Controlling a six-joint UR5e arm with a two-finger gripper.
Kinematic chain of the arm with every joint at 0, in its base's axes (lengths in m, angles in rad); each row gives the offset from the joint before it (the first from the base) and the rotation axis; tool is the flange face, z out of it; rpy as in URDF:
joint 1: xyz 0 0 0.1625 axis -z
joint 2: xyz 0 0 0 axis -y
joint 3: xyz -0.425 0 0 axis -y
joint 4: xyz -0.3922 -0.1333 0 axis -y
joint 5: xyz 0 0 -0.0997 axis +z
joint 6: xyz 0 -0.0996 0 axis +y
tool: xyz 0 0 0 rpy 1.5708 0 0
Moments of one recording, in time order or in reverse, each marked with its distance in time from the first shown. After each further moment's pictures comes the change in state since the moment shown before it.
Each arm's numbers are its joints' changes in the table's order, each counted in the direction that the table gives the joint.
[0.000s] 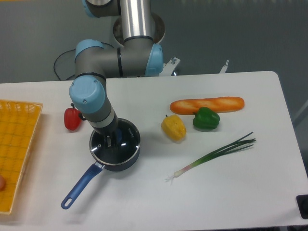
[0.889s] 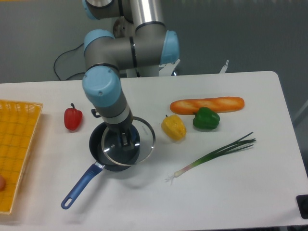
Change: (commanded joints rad) arm -0.109 0.020 0.121 -0.101 -0.009 -0.011
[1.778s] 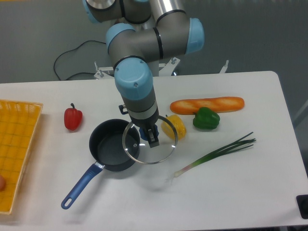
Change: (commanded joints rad) arm -0.084 0.014 -0.008 0.000 0.003 -0.035
